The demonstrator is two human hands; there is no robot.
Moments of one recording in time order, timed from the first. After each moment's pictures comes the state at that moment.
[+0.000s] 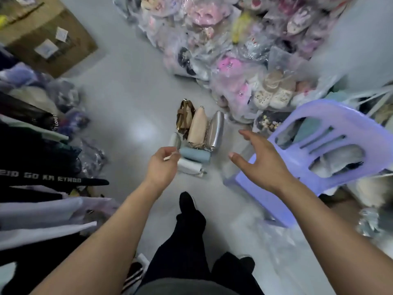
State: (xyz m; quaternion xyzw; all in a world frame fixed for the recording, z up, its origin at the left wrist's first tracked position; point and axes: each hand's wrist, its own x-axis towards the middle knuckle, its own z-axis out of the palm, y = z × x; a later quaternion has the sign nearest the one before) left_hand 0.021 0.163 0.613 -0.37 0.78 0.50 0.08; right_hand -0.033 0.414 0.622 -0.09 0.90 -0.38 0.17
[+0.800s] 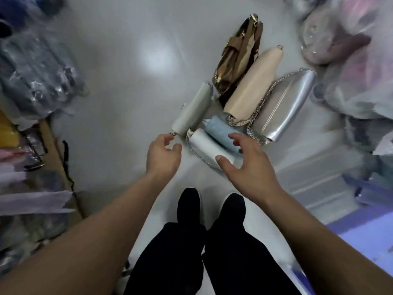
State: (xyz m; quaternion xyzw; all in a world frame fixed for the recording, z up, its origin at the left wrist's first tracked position) left_hand -0.066 0.007 0.162 -0.56 0.70 0.44 0.10; right_hand -0.154 0.193 0.201 -0.14 0.87 -0.30 0.36
